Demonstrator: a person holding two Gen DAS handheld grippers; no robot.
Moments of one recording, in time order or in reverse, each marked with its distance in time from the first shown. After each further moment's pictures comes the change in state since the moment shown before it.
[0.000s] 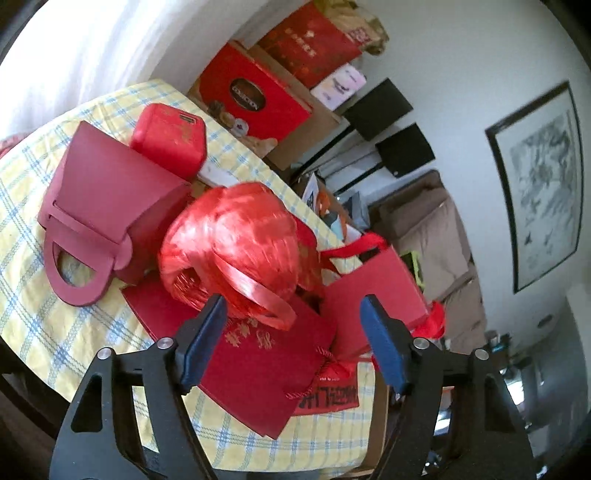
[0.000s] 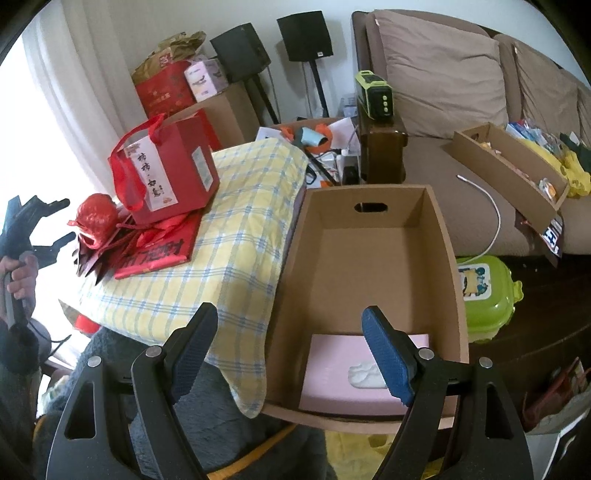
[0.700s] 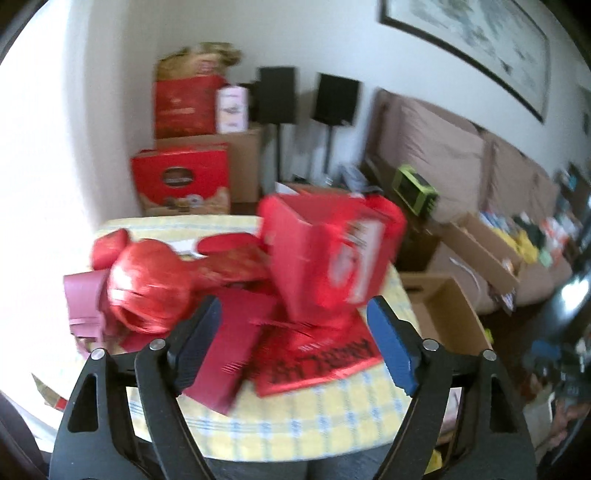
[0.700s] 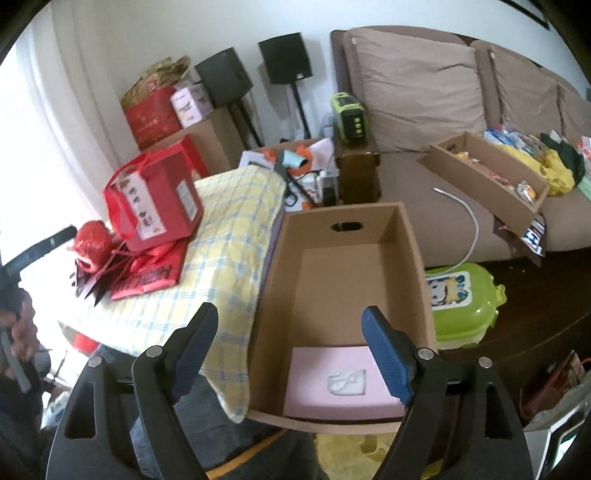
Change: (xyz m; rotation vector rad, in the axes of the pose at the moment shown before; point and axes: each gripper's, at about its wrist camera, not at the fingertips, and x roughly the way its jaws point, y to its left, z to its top) left arm 0.008 -0.170 -0.113 0.675 -0.125 0.304; right arm -0.028 -0.007 0.007 0.018 -0.071 -0.020
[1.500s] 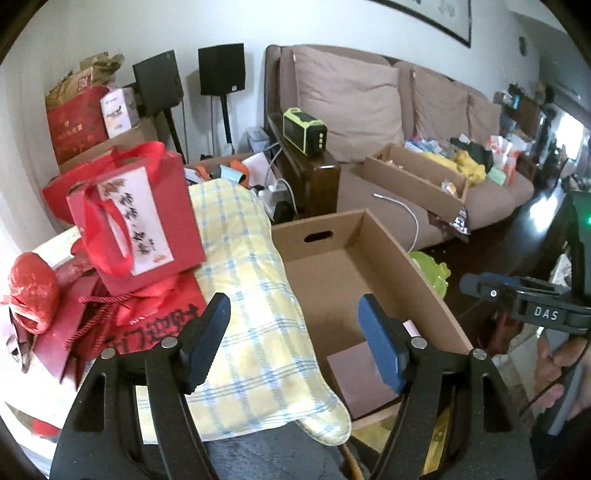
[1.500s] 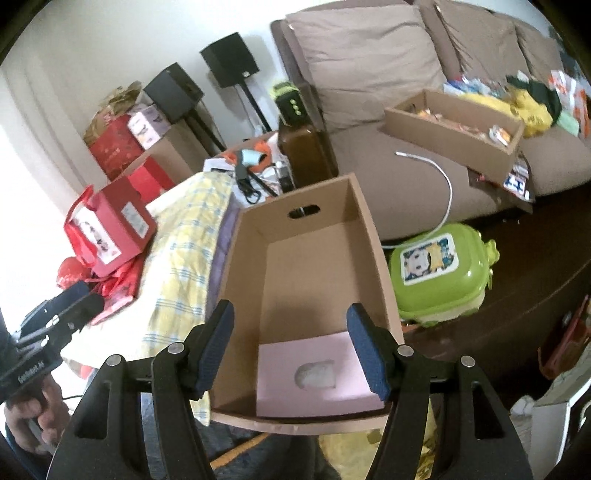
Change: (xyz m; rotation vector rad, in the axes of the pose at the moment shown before) left arm 0.022 -0.183 -0.060 0.293 0.124 -0.179; right arm 0.000 -0.077 -0.012 0.194 -0.003 -0.025
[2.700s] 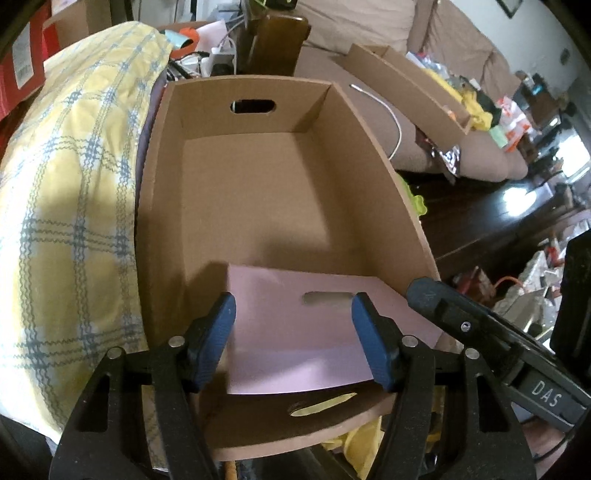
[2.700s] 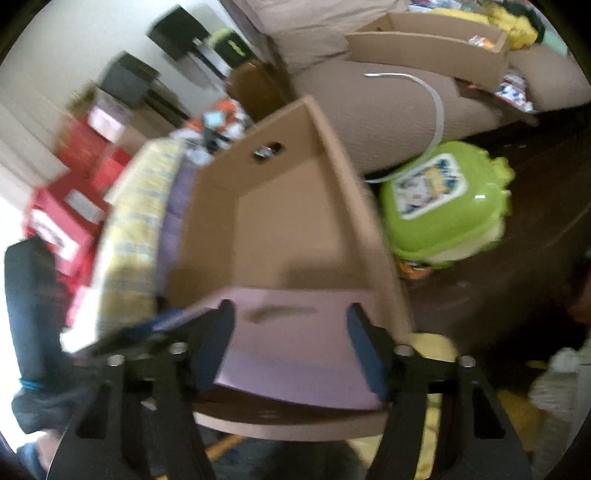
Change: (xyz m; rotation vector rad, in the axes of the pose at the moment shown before) left arm 0.163 -0.080 -0.053 -0.174 0.427 -0.171; right arm 0.072 -0.070 -0.042 0.217 0.139 0.083
